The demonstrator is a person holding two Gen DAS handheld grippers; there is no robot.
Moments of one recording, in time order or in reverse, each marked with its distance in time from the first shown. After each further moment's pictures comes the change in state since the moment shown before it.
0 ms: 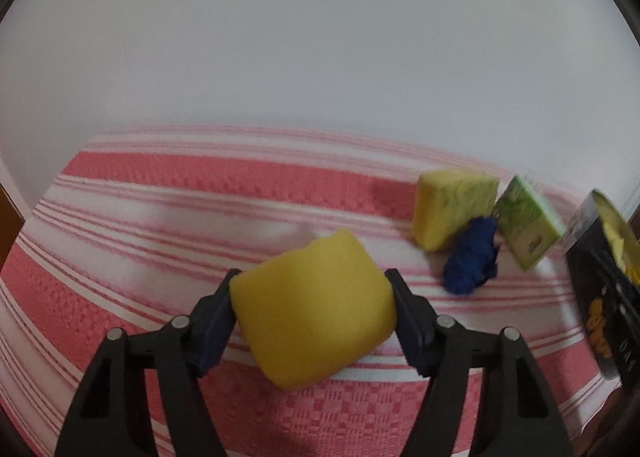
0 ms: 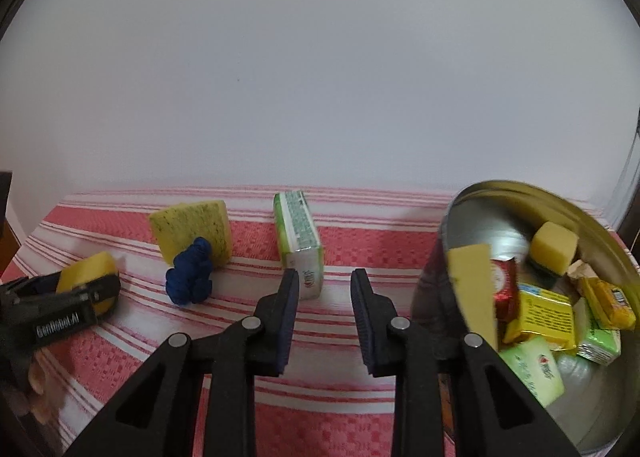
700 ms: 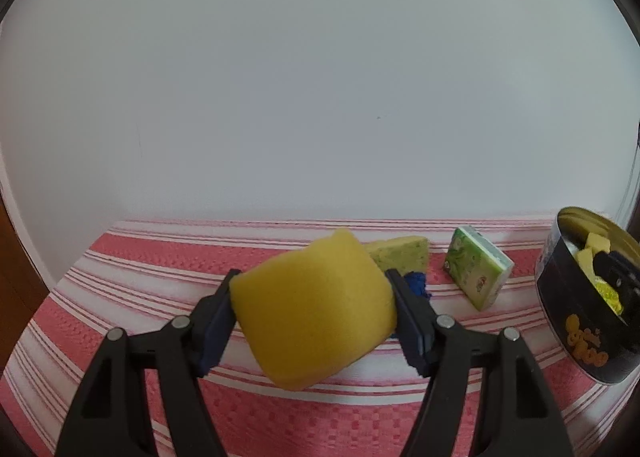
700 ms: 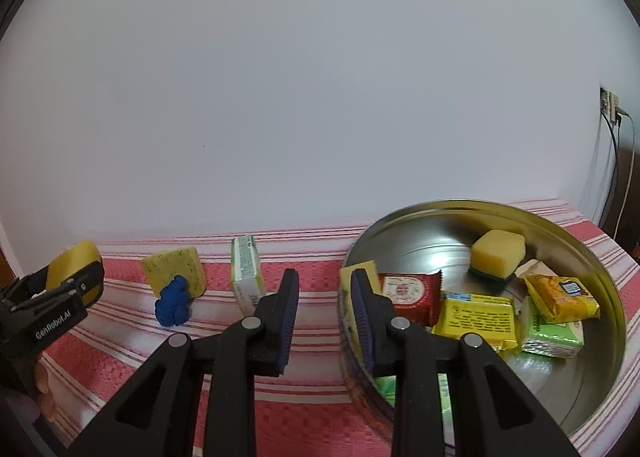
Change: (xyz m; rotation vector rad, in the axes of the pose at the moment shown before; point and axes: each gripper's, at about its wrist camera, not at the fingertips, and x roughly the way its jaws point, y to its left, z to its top) left arm -0.058 -0.056 -0.010 0.110 -0.294 0.068; right arm 0.011 -0.068 0.009 0.128 -0.119 -0.016
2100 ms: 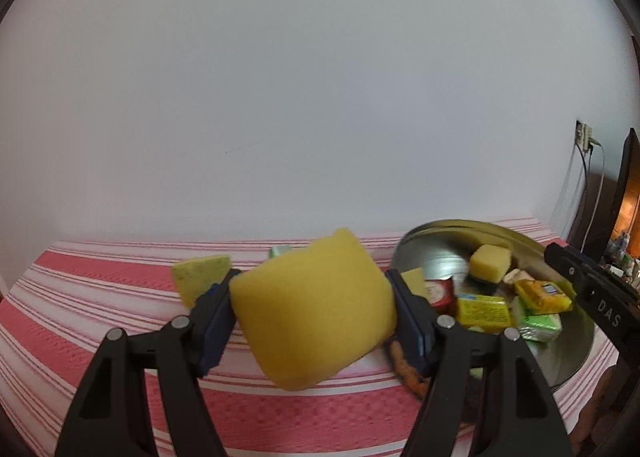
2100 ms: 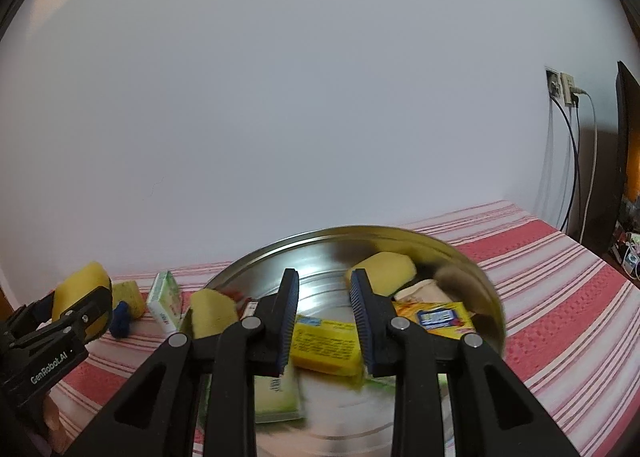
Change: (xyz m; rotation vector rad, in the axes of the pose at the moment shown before) left arm -0.062 -0.136 0.001 0.022 -0.076 -0.200; right arm -0.036 -0.142 0.009 0.111 -0.091 -0.020
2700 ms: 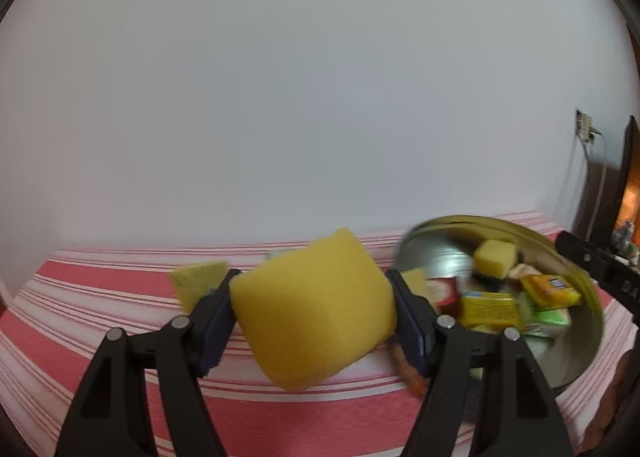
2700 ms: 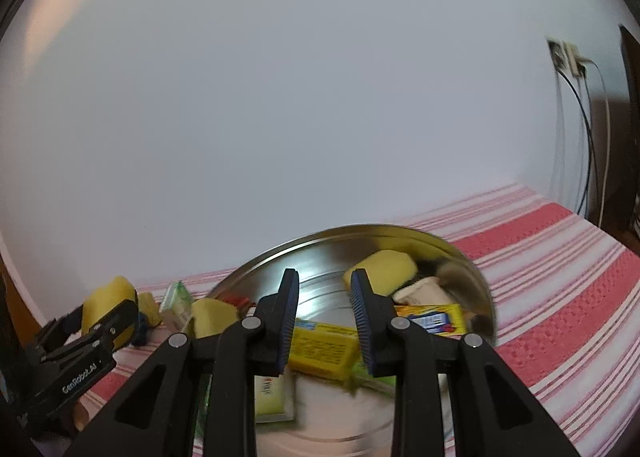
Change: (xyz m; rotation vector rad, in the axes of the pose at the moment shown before) left arm -0.001 0.015 -0.001 0.032 -0.008 0.041; right arm 0.005 -0.010 0.008 0.035 0.026 0.113
